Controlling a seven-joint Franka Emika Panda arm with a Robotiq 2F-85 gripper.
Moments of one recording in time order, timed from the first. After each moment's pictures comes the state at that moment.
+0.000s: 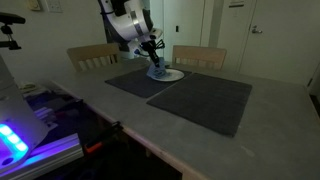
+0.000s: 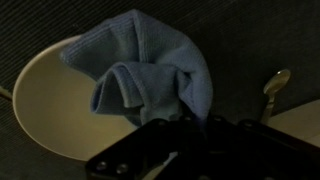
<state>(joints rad) 0.10 0.52 -0.06 -2.17 -0.72 3.10 1.30</state>
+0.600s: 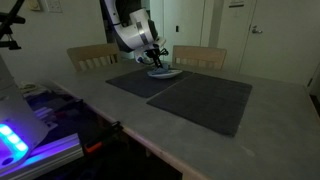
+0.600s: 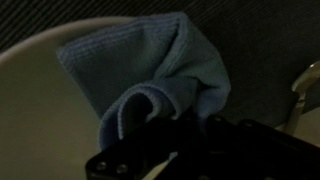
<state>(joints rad) 0.16 0.65 -0.15 -2.07 -0.71 3.16 1.43</state>
